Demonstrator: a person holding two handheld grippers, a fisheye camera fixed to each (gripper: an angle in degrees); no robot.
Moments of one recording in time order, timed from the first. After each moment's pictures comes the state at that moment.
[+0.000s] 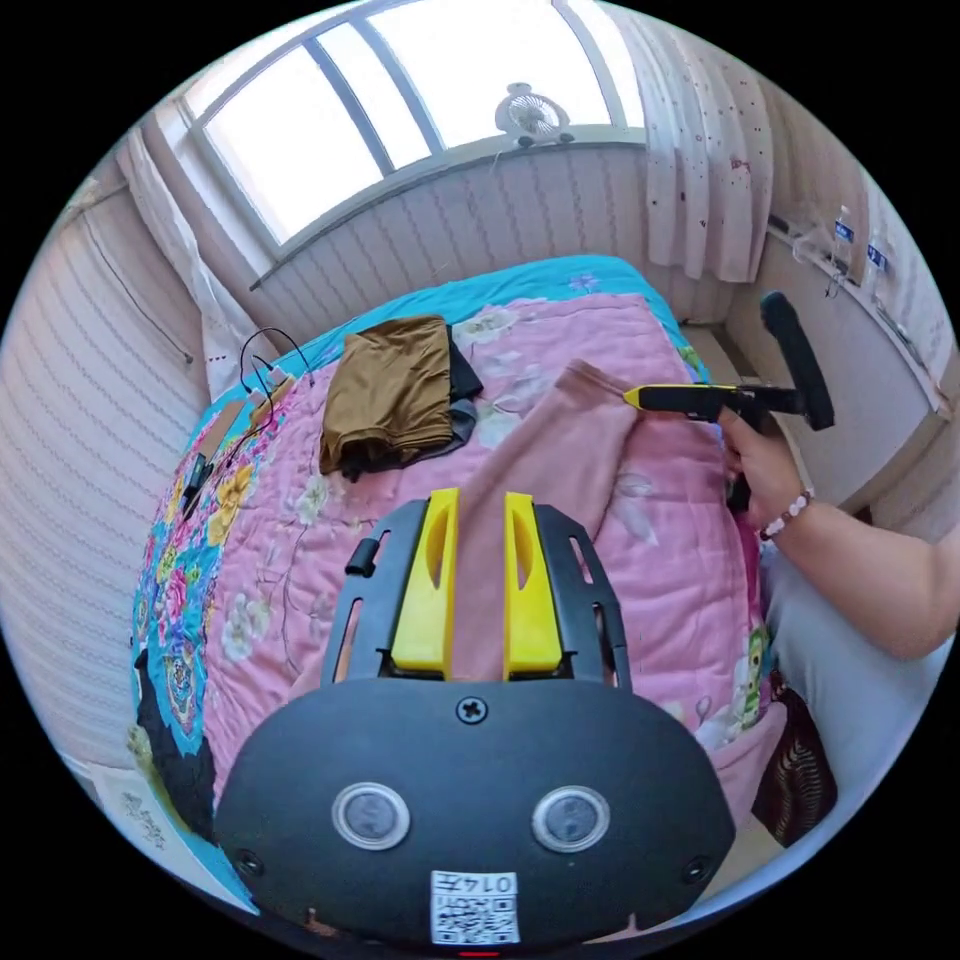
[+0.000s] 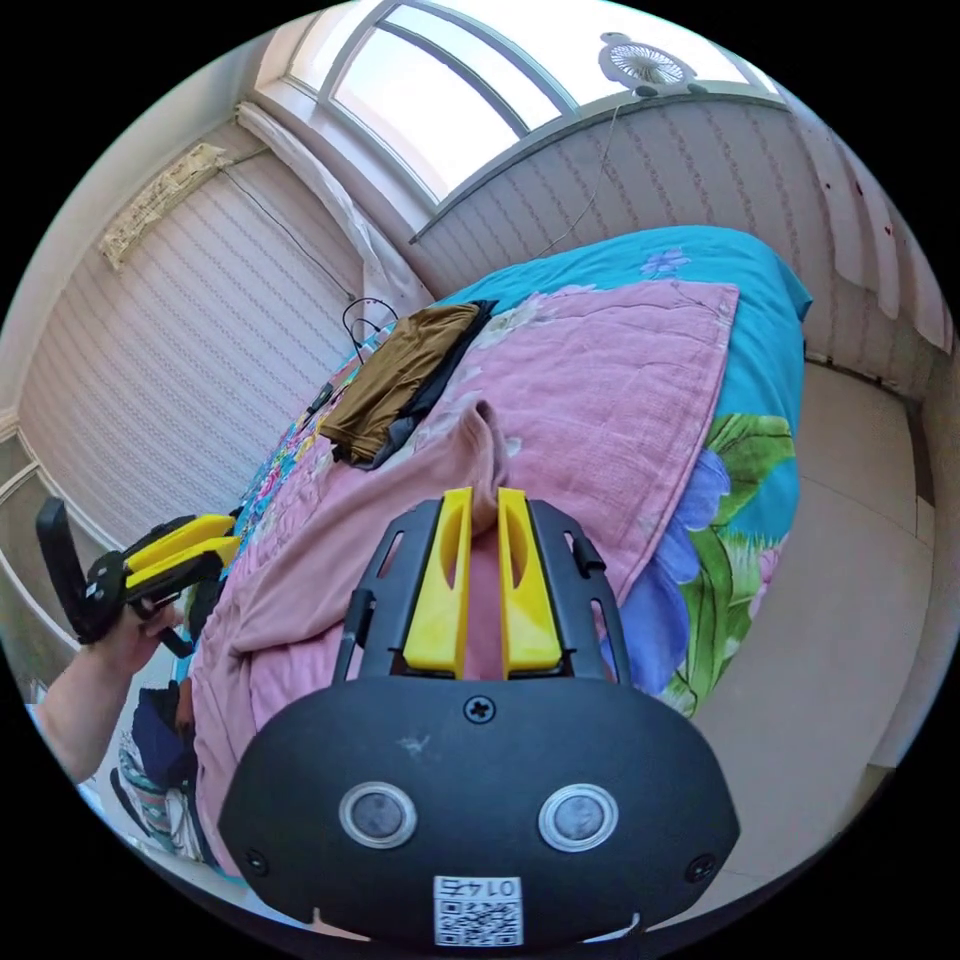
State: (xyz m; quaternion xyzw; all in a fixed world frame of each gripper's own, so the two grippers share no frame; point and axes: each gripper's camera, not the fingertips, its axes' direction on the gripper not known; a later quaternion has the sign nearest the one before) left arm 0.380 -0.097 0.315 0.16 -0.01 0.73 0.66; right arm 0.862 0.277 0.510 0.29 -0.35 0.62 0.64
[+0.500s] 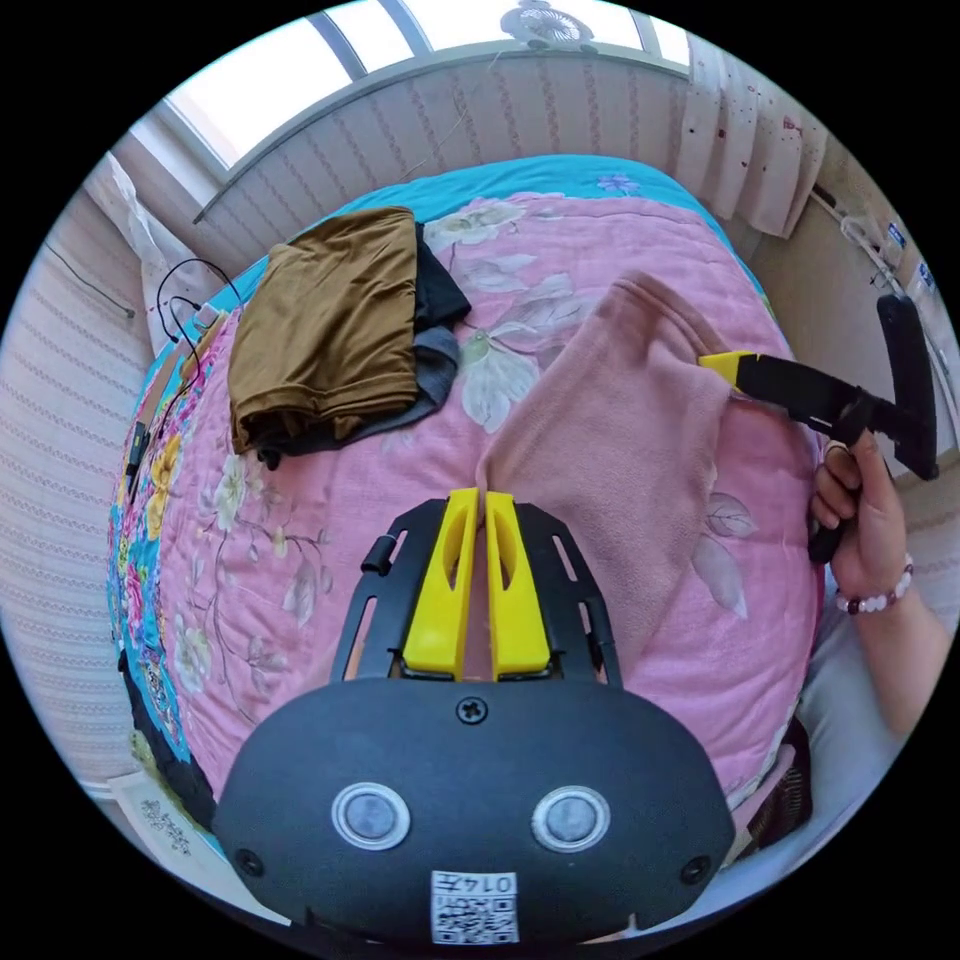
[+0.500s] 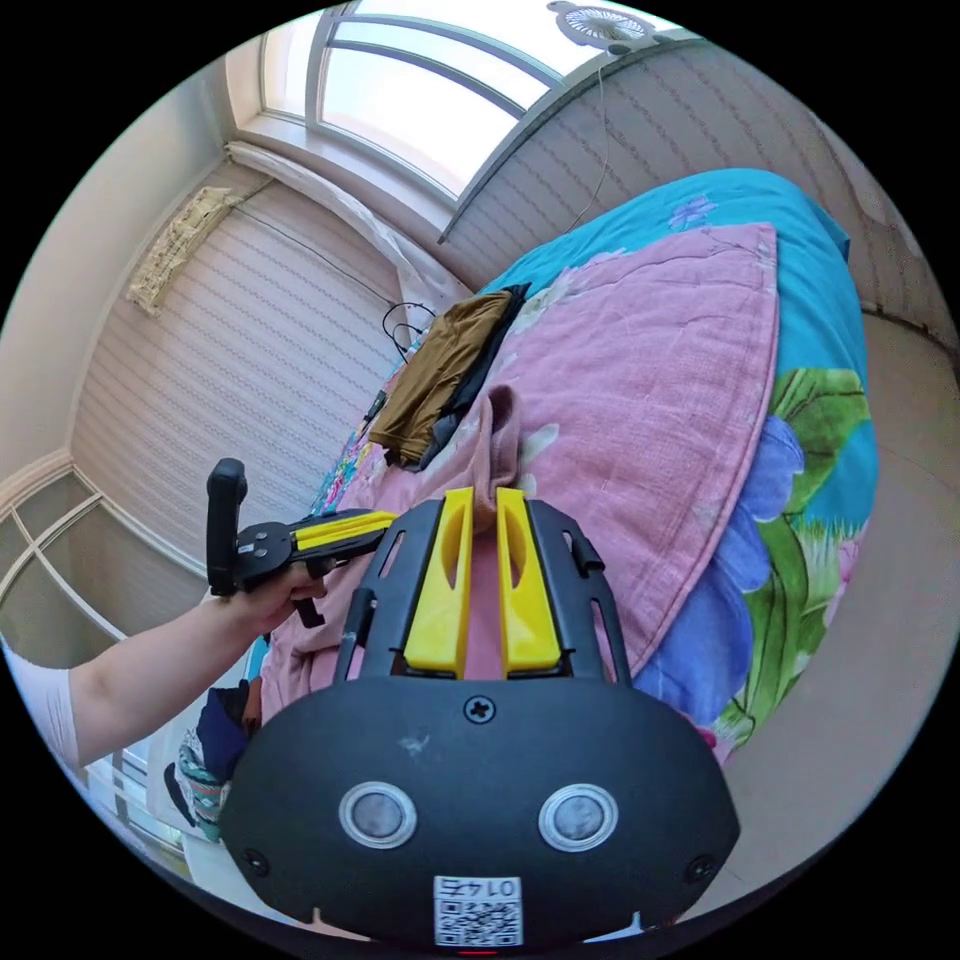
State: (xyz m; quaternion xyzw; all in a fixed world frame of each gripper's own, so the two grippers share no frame) left arm 0.446 -0.124 0.399 0.07 -0.06 0.73 0.68; right arm 0.841 0.310 0.475 0.35 -0.44 0.59 0.58
